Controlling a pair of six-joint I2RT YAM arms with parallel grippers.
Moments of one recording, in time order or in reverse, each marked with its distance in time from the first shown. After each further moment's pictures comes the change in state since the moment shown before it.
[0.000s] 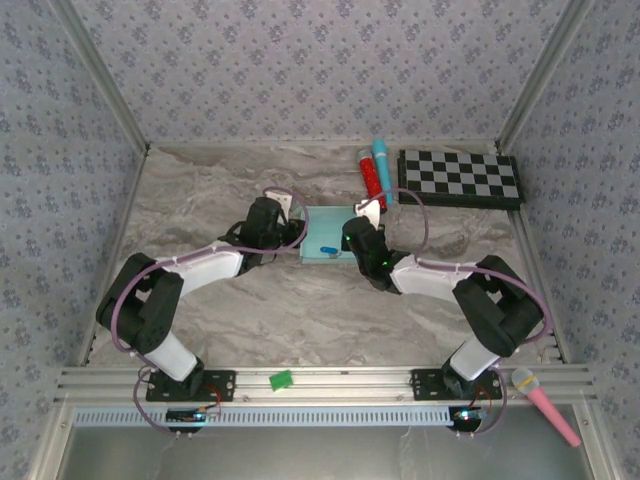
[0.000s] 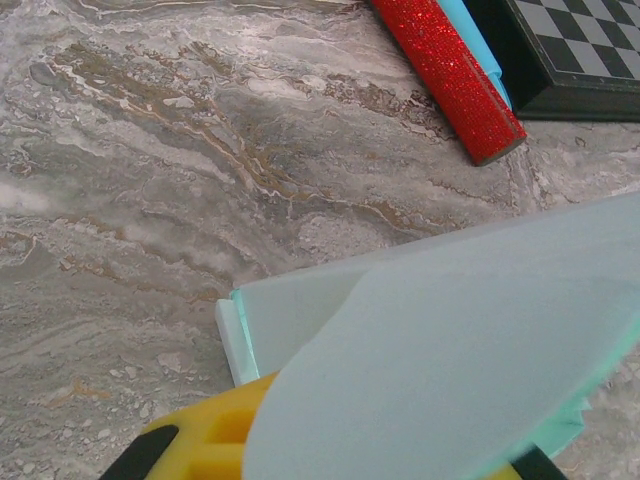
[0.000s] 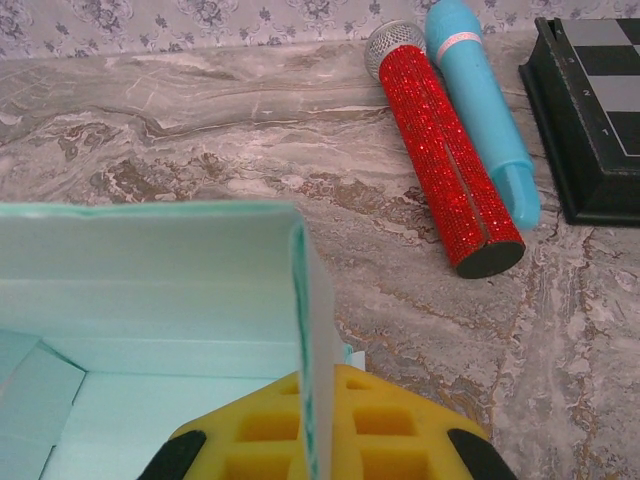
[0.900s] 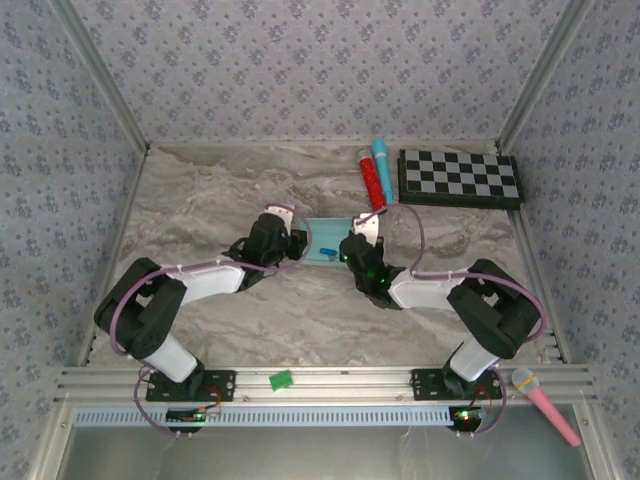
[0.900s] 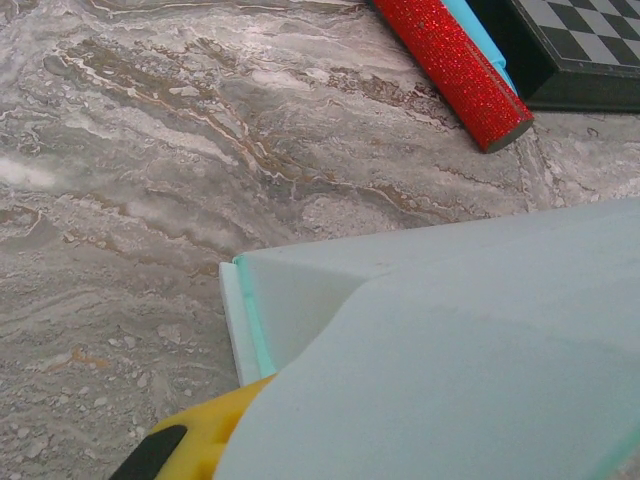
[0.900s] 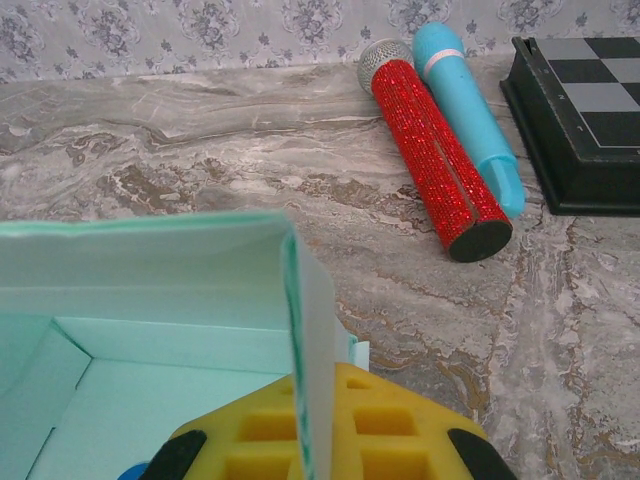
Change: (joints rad) left arm -0.068 -0.025 -0.134 0.158 -0.111 0.001; right arm 0.087 0.000 -0.116 0.166 0.127 0.002
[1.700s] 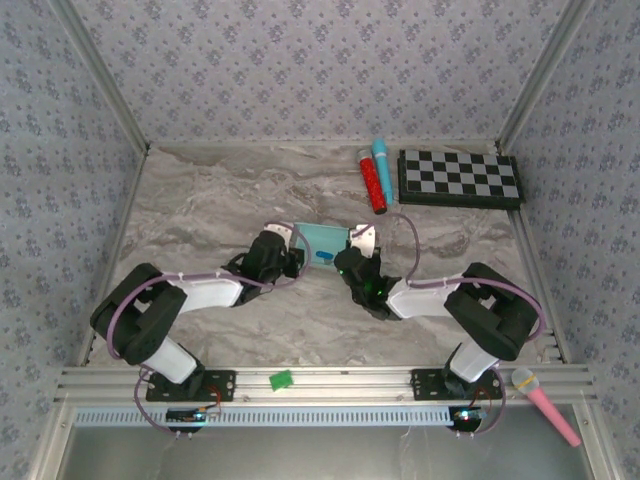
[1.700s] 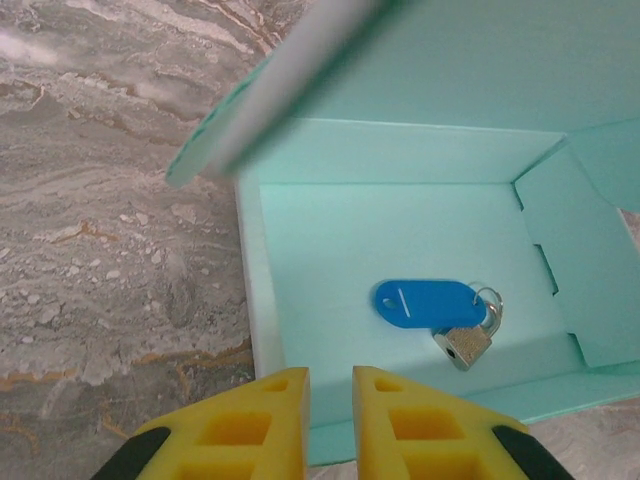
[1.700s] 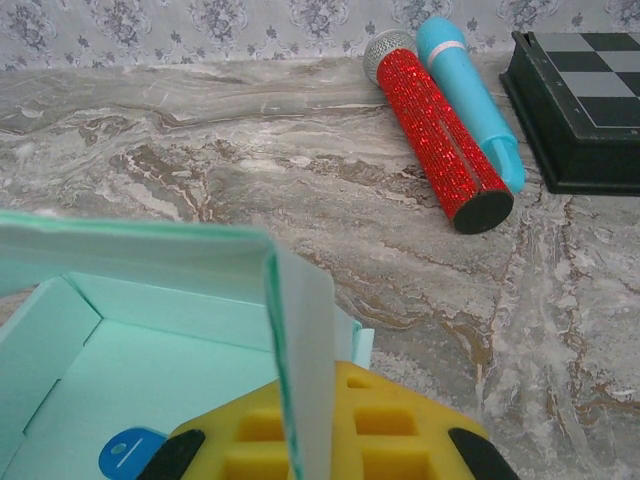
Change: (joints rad) left arm -0.042 -0.036 -0.130 0.019 -0.038 0.003; right arm 0.080 -0.001 -0.055 0.031 0.082 0.027
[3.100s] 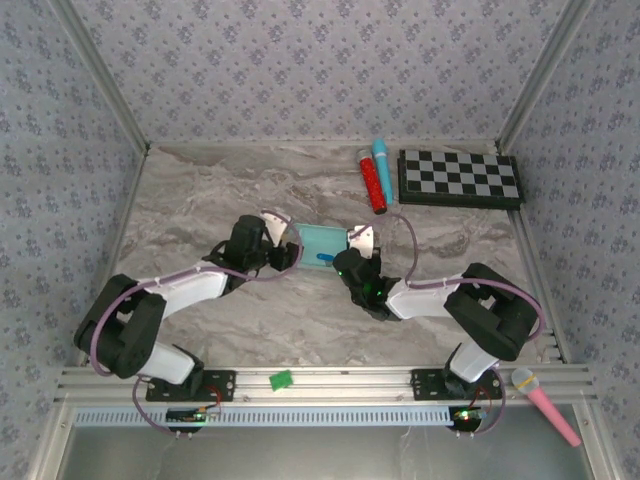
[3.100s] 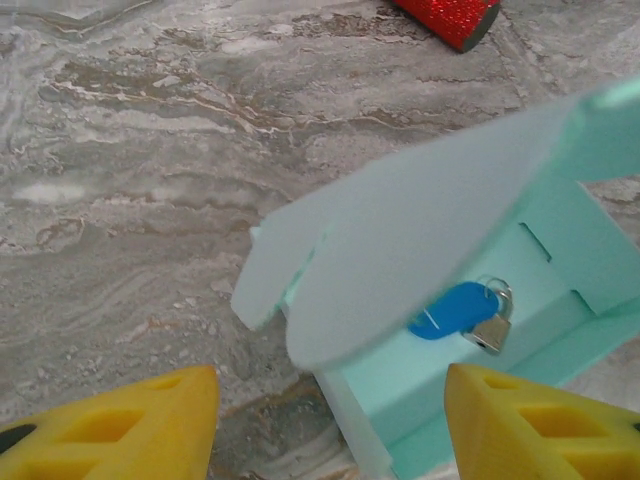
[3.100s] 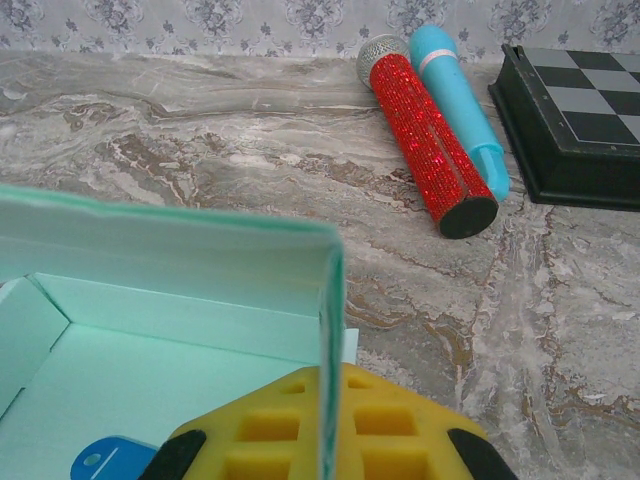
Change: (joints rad) left arm 0.139 -0.086 0.068 -0.135 0.202 0.356; right arm 0.006 0.000 0.005 -0.016 0.024 -0.051
